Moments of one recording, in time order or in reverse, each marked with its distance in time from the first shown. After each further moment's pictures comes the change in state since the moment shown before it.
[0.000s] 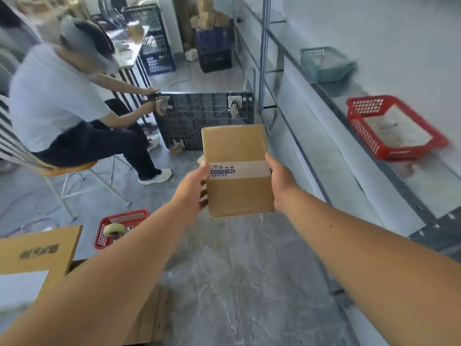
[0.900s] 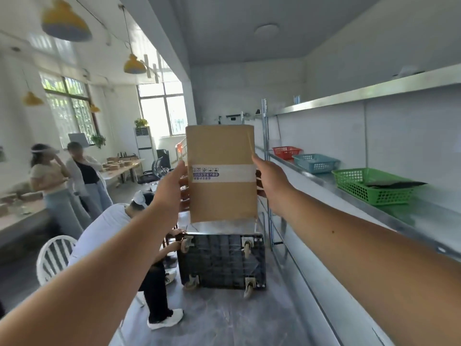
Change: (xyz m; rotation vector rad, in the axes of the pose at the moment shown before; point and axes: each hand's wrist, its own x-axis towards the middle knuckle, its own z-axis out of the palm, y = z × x) left_hand -0.238 0.354 -0.005 -0.075 0.051 0.674; right_hand -0.256 -0.350 0.077 -0.134 -0.162 -0.743
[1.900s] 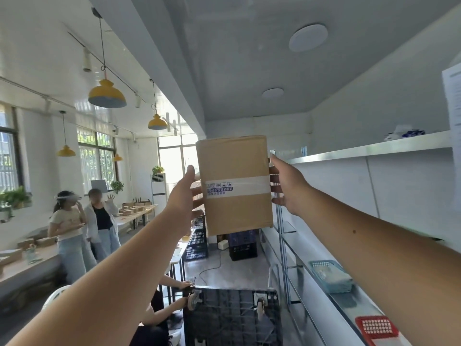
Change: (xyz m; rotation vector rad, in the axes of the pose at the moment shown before) left_hand -0.006 0.099 0.028 -0.043 -0.019 0.205; right_hand 0.012 -0.117 -0.023 0.061 0.020 -0.043
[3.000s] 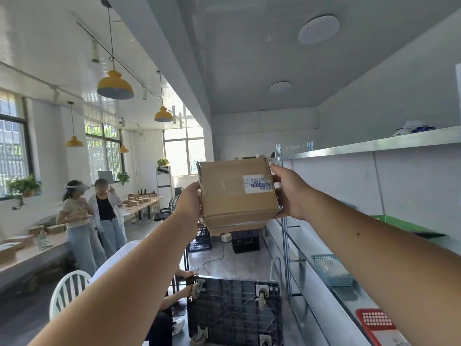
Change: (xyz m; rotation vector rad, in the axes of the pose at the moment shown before) left_hand -0.029 -0.017 -0.005 -0.007 0.168 -0.209; right_hand -0.012 0.025 0.004 -0.064 -0.194 0.157
